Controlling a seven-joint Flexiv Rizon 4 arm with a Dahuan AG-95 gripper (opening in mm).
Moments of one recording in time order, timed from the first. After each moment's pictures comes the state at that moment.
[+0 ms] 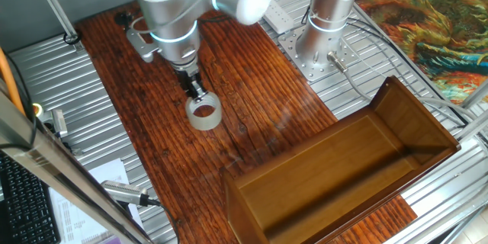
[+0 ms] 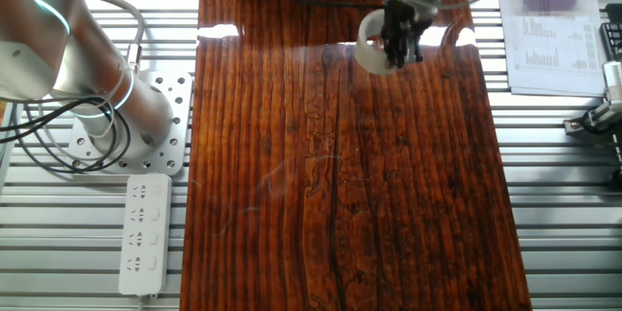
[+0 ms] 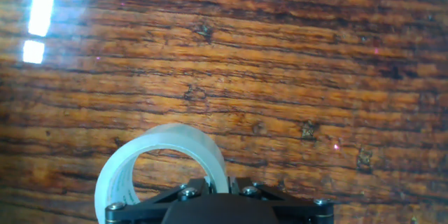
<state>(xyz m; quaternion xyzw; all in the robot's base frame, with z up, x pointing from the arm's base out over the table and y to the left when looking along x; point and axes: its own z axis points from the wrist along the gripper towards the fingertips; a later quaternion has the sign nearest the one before) 0.511 0.046 0.110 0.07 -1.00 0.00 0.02</state>
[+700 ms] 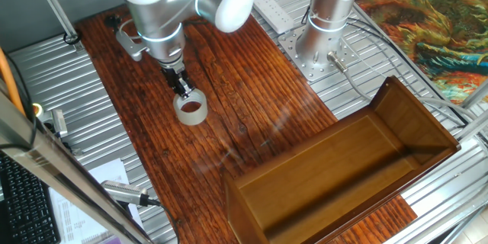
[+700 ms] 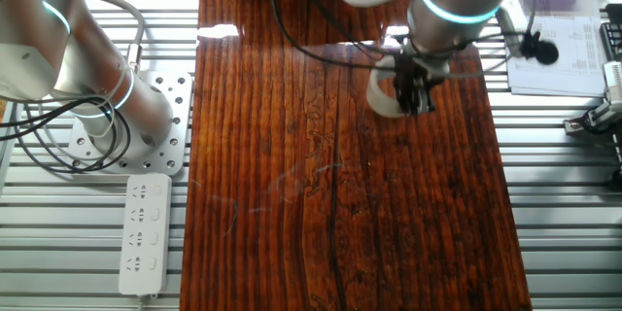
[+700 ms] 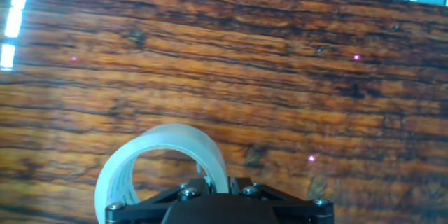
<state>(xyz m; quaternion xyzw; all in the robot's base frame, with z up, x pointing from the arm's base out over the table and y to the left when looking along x) 0.527 -0.004 0.072 0.10 -0.99 0.00 0.01</state>
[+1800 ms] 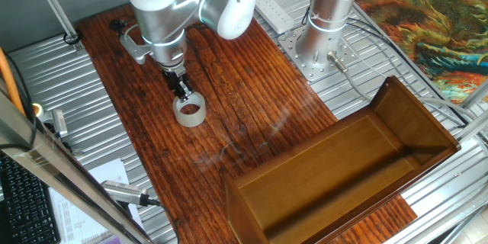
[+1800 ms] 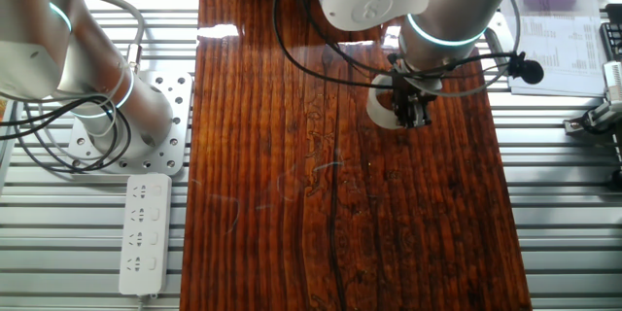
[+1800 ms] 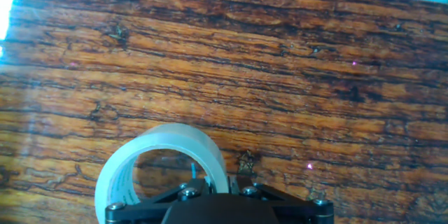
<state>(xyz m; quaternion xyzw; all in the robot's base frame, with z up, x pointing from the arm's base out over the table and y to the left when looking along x) 0.527 -0.010 0.051 0.10 -1.00 0.00 0.00</state>
